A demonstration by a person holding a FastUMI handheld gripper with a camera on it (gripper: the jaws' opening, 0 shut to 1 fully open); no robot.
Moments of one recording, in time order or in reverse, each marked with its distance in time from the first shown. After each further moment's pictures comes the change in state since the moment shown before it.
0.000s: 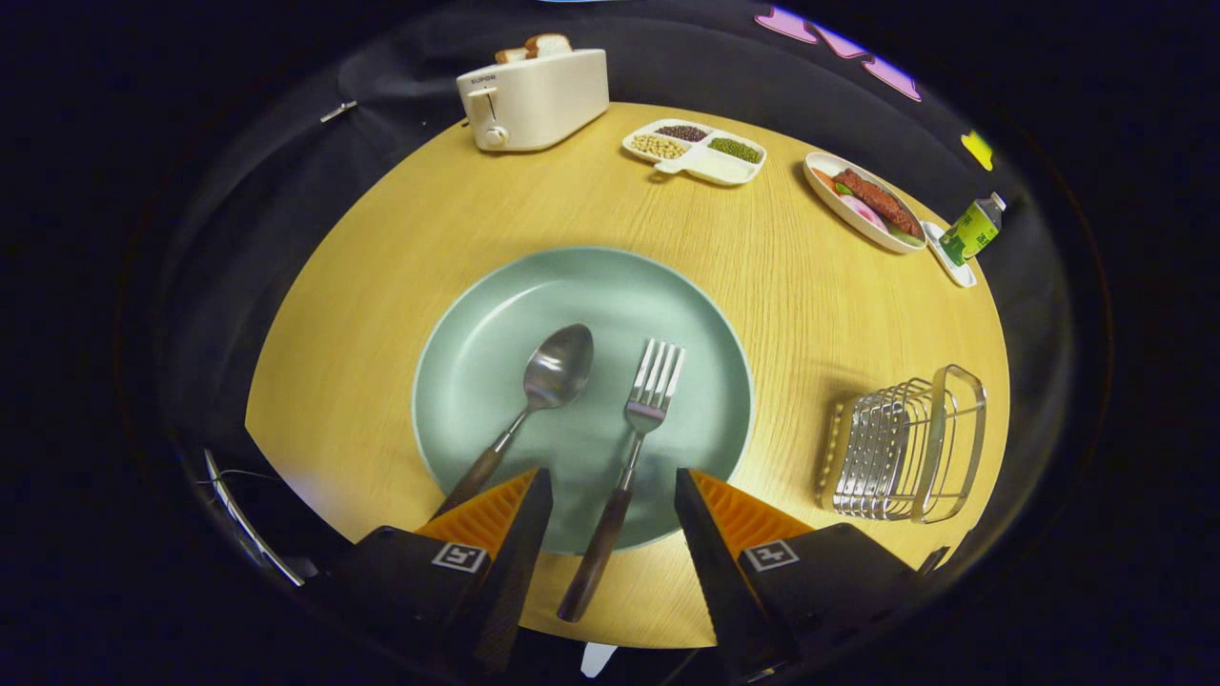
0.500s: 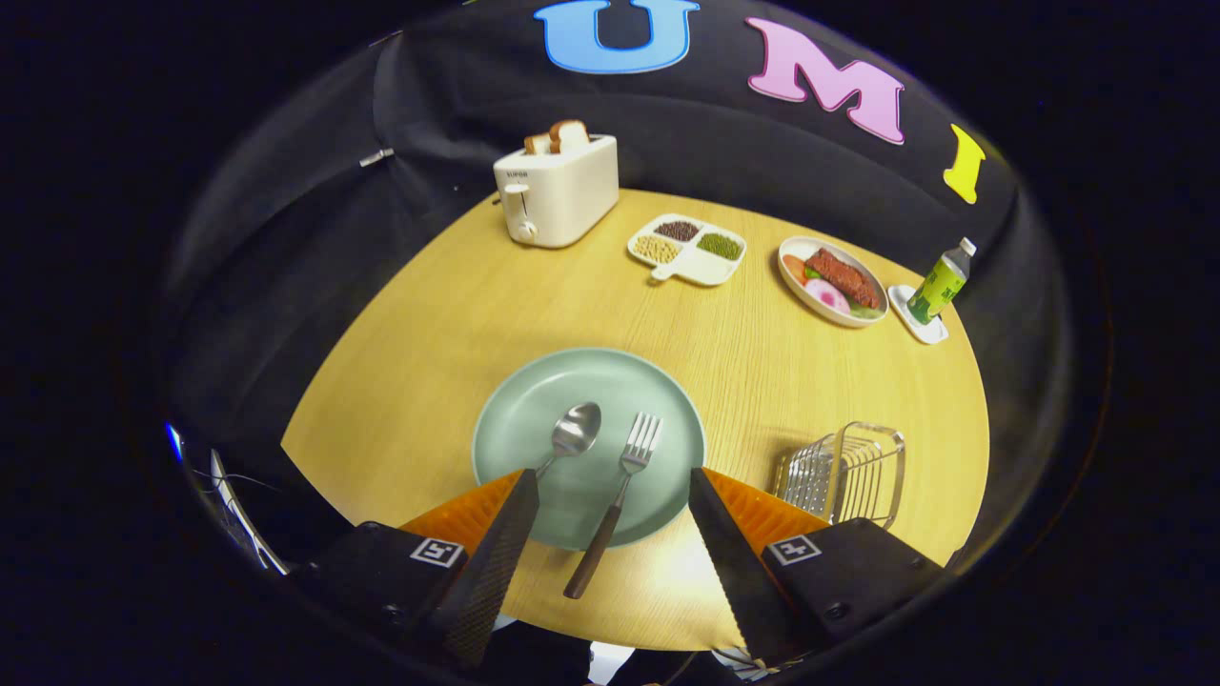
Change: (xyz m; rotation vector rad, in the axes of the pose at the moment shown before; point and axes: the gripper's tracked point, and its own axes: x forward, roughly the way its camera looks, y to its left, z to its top) arm -0.068 -0.003 0.039 -0.034 -0.224 0.014
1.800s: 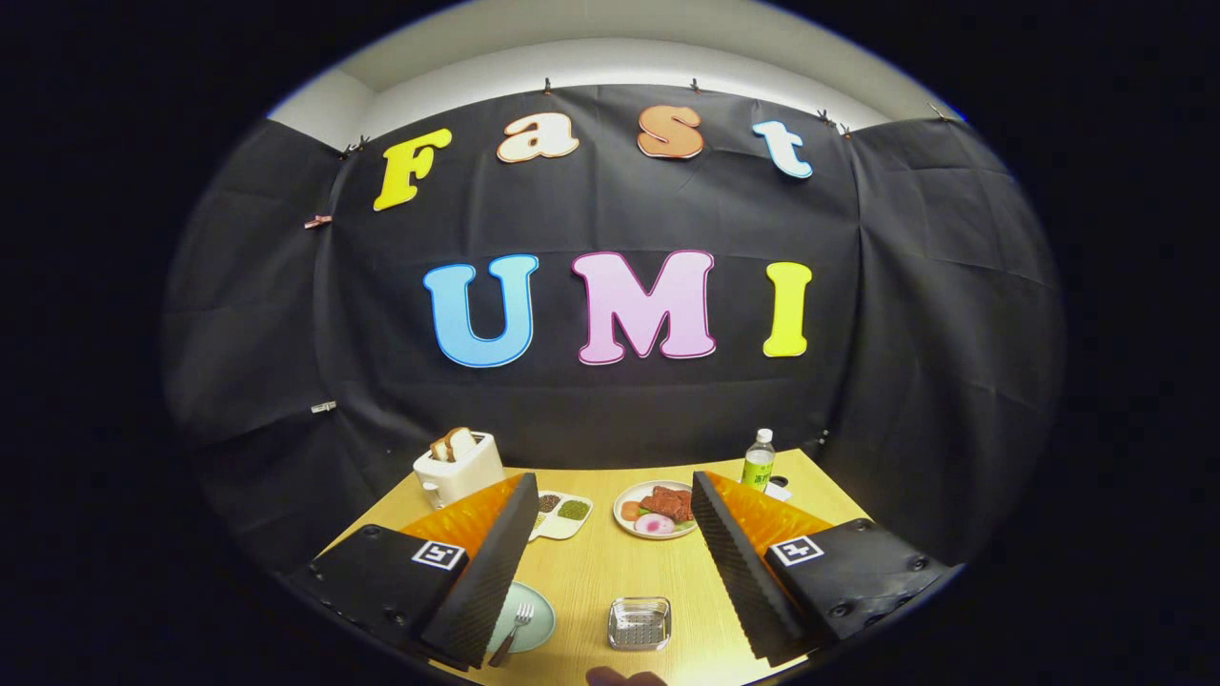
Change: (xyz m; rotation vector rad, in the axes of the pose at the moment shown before) arm -0.262 -0.162 0.147 0.196 -0.852 -0.202
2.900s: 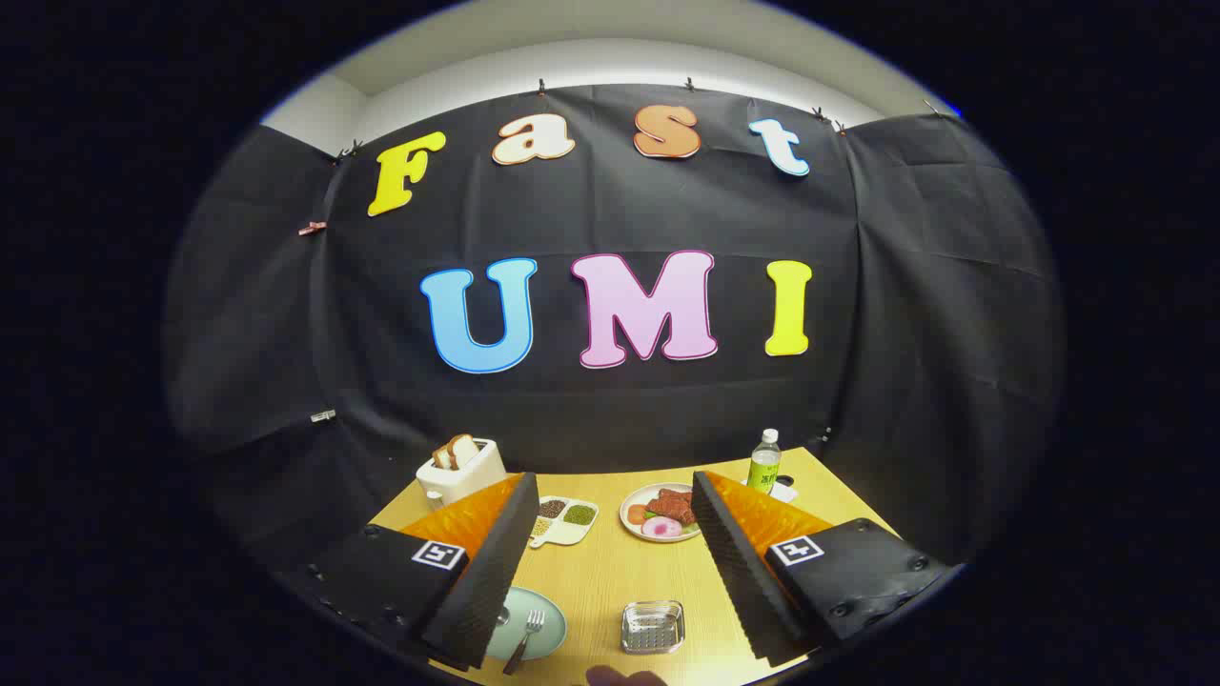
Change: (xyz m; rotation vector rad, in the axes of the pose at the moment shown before) arm 0.005 0.006 0.006 0.021 -0.010 -0.015
